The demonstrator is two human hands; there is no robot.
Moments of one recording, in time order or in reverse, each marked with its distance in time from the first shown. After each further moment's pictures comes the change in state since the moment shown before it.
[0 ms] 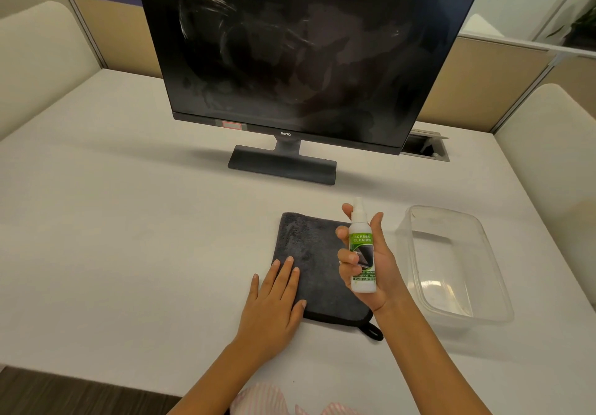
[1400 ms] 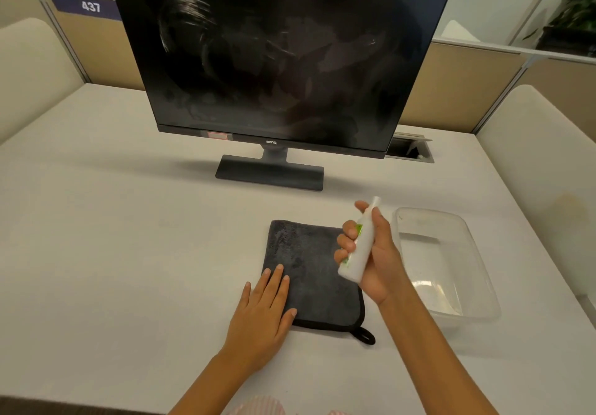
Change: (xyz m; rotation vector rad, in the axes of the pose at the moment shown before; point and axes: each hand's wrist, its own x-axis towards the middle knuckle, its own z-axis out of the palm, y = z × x) left_hand 0.000 -0.007 -0.002 0.036 -0.058 0.033; right_hand -0.005 -0.025 0.013 -0.186 0.154 -0.183
